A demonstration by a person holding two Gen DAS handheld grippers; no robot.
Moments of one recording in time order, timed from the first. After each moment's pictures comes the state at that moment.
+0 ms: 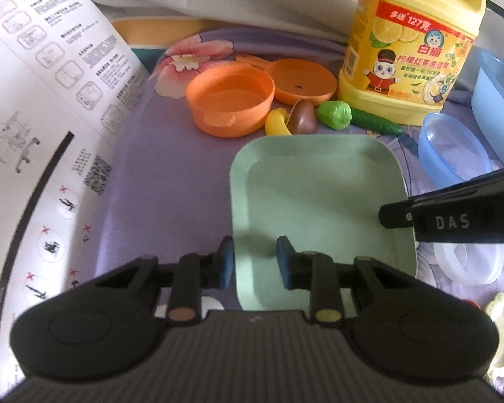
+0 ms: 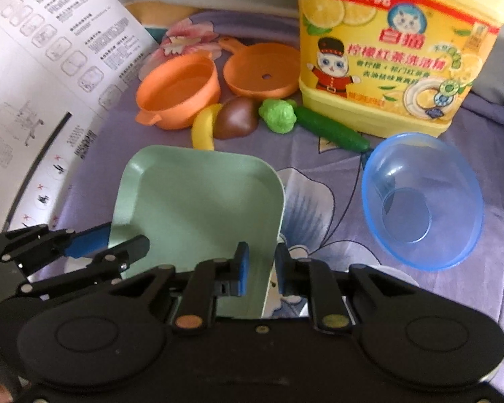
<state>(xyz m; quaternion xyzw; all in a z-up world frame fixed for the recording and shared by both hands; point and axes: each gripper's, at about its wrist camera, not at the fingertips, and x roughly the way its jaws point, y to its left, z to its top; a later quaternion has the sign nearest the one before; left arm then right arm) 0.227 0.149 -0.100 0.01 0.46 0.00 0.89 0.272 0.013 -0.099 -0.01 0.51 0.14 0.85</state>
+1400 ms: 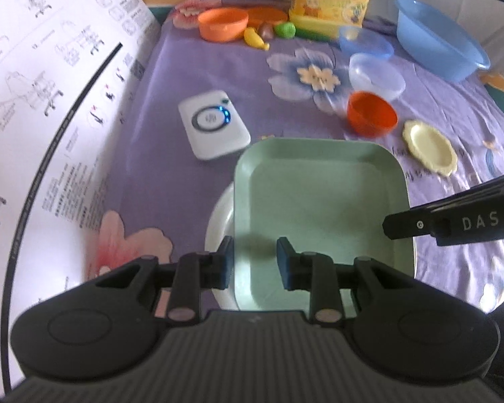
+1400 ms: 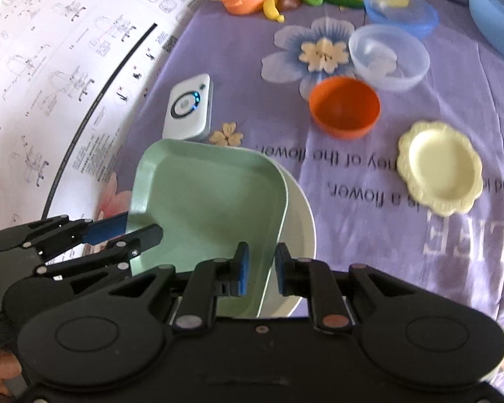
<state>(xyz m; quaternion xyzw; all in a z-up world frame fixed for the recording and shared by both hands) -0.006 0.163 -0.083 0.02 0.49 -0.05 0.87 0.040 0.007 -0.098 0.06 0.56 0.15 0.81</state>
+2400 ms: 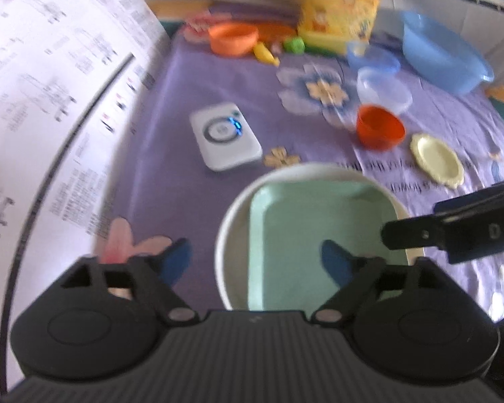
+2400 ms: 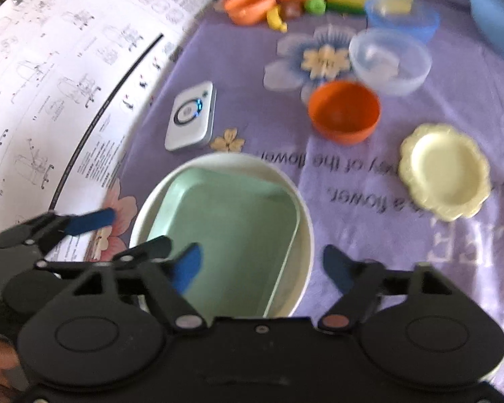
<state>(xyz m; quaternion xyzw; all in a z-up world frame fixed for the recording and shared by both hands) -0.013 0.169 -0.079 0.02 0.44 -0.03 0.90 0.031 -0.002 -0.095 0.05 0.51 0.17 0.84</state>
